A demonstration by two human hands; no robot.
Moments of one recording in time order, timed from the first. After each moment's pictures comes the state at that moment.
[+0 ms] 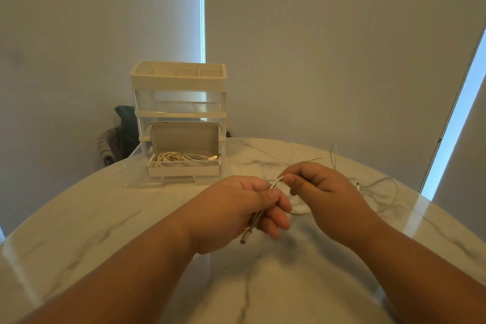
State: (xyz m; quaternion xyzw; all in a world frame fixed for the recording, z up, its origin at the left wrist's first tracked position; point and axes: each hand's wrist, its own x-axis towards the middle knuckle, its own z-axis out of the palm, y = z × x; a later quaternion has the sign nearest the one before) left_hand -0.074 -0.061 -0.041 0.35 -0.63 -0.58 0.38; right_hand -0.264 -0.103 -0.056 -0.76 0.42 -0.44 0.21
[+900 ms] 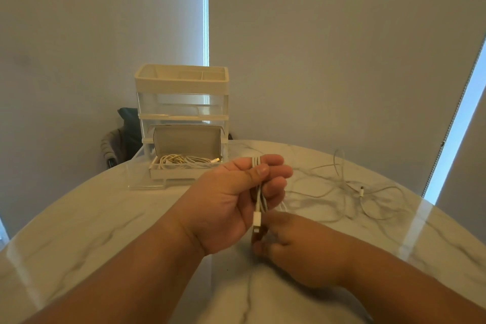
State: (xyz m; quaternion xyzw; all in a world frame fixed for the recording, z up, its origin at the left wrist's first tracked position) left_hand -0.080 -0.052 -0.027 0.22 -0.42 -0.68 0.55; right_hand -0.232 -0.072 -0.059 -0.87 0.44 -0.09 0.21
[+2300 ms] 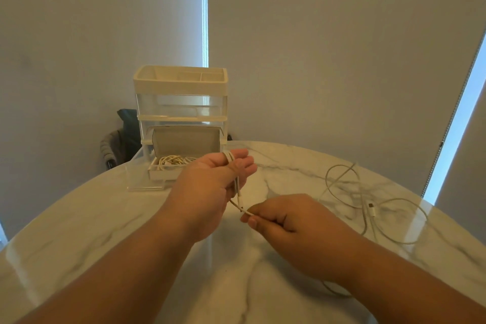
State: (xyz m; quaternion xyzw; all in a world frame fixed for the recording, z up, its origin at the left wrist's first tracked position) left_hand -0.065 -0.078 -0.032 0.39 -0.42 -0.52 0.63; right_hand -0.233 -0.070 -0.053 -0.89 0.39 -0.23 0.10
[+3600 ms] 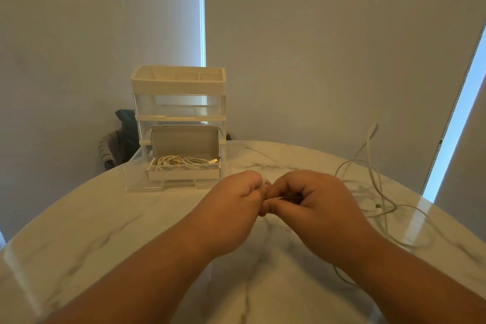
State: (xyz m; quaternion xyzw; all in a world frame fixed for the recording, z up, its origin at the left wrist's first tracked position) left_hand -0.077 -0.070 -0.048 0.50 -0.73 -0.25 0.40; right_hand -0.243 -0.069 -0.044 -0.80 0.40 -0.43 0.13
